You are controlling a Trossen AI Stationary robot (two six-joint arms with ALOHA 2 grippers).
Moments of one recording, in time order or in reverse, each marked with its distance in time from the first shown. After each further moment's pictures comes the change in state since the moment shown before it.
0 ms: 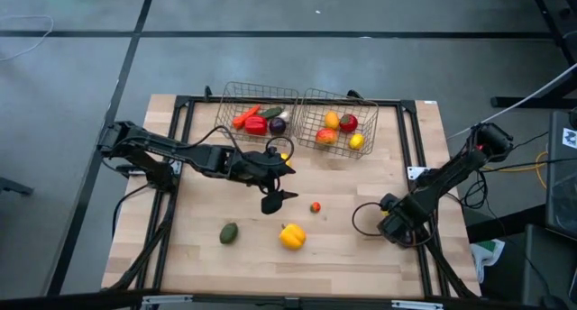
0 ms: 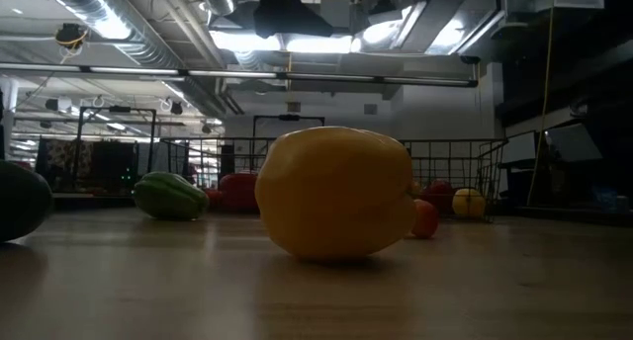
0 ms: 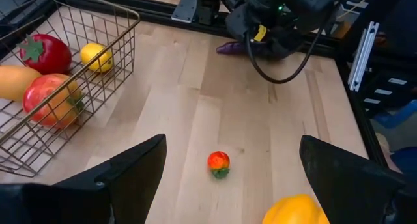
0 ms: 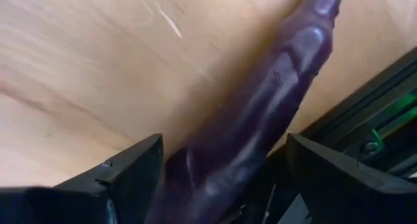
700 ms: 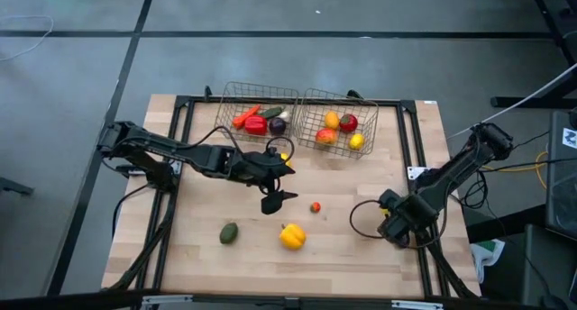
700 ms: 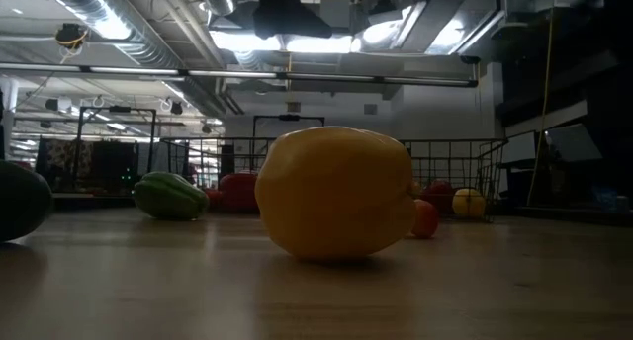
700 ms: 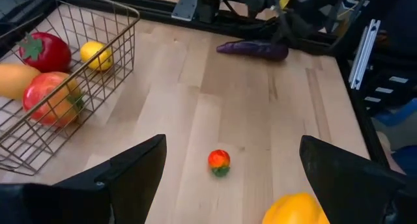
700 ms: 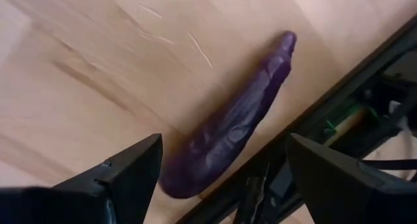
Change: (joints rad) left arm 0.000 0.000 -0.001 -0.003 0.000 0.000; right arm 0.000 0.001 0.268 -0.258 0.149 0.010
